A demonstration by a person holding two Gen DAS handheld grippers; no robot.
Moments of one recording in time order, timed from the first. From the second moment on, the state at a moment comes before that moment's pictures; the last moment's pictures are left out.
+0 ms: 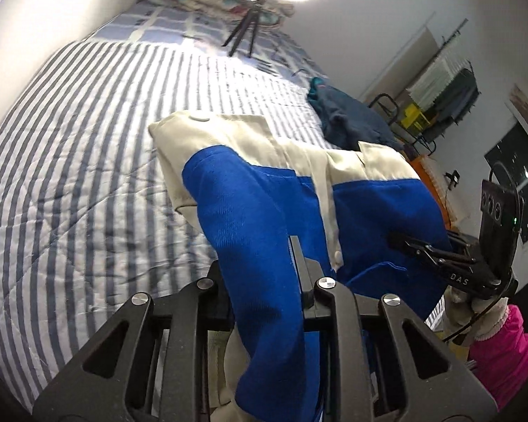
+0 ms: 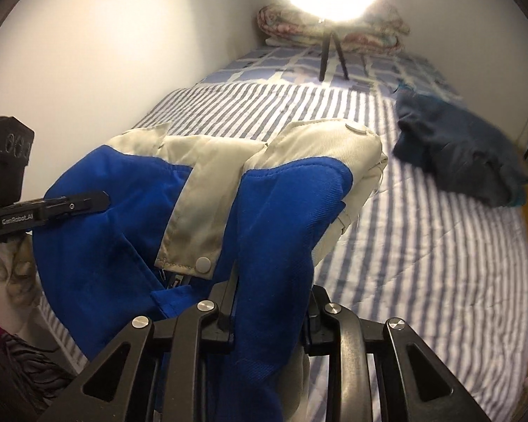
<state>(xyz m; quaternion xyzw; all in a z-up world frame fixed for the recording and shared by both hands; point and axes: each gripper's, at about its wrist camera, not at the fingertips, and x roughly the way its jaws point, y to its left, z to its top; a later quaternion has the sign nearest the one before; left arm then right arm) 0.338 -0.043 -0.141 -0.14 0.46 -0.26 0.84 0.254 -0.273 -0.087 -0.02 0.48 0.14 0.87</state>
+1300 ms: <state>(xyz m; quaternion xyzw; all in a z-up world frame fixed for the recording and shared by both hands) 0.573 -0.348 -0.076 -0.10 0.36 -0.40 0.84 0.433 -0.549 -0.012 -0.02 0.38 -0.01 0.93</state>
